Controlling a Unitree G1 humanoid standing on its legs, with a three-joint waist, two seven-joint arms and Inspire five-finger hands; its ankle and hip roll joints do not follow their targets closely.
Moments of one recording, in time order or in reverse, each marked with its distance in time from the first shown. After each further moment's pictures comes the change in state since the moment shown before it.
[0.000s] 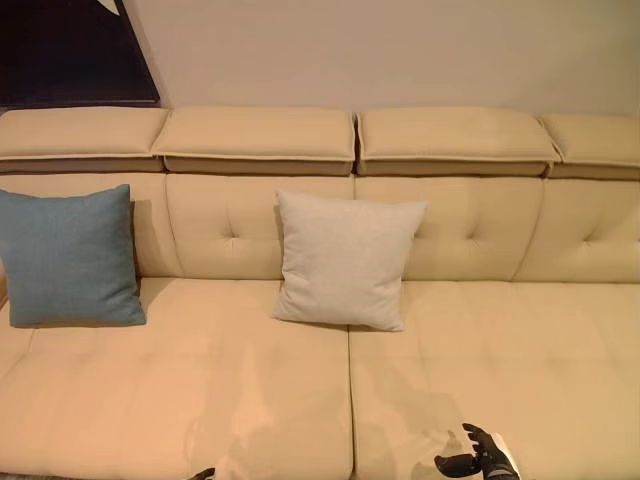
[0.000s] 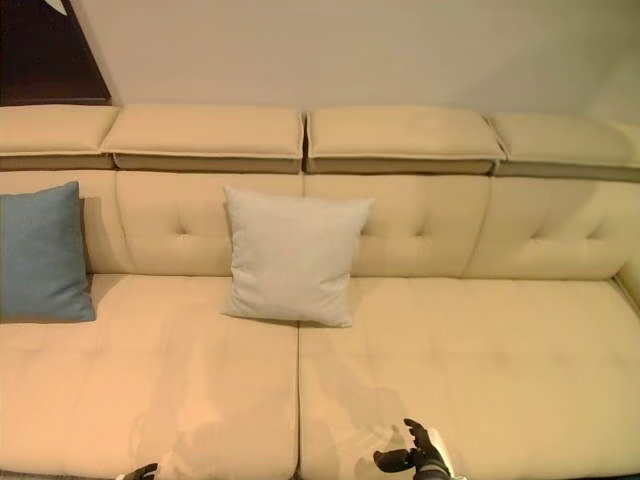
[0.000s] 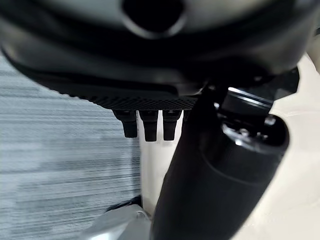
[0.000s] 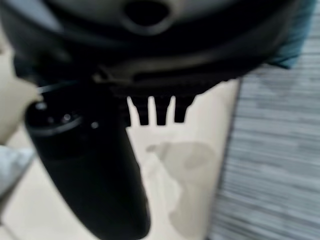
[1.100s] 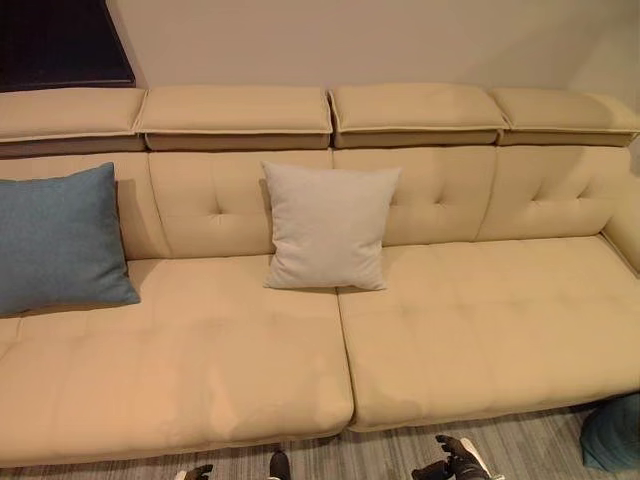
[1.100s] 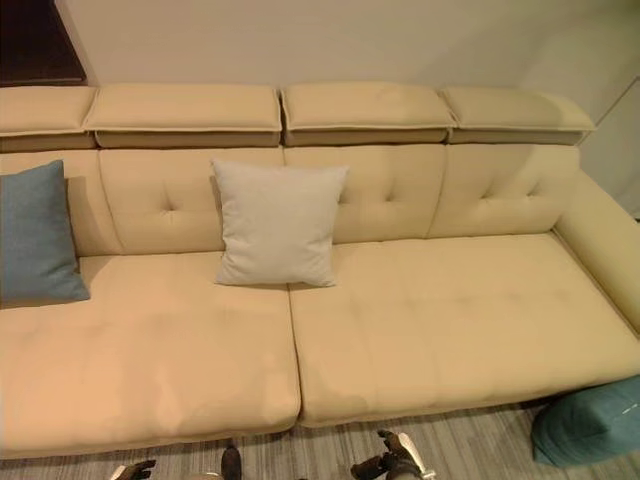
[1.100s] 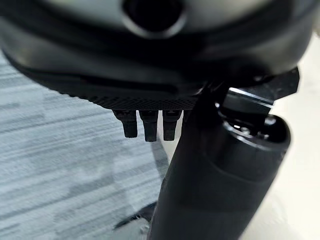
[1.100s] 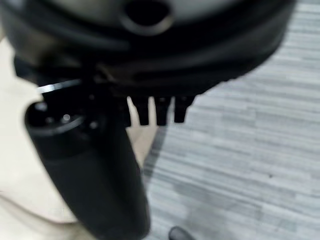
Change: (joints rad) left arm -0.094 0.025 -0.095 0.049 0.076 0.030 -0.001; right arm -0.075 0.080 0.055 0.169 -0.072 0.043 0.013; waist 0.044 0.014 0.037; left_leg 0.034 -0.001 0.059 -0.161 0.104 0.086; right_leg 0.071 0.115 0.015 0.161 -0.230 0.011
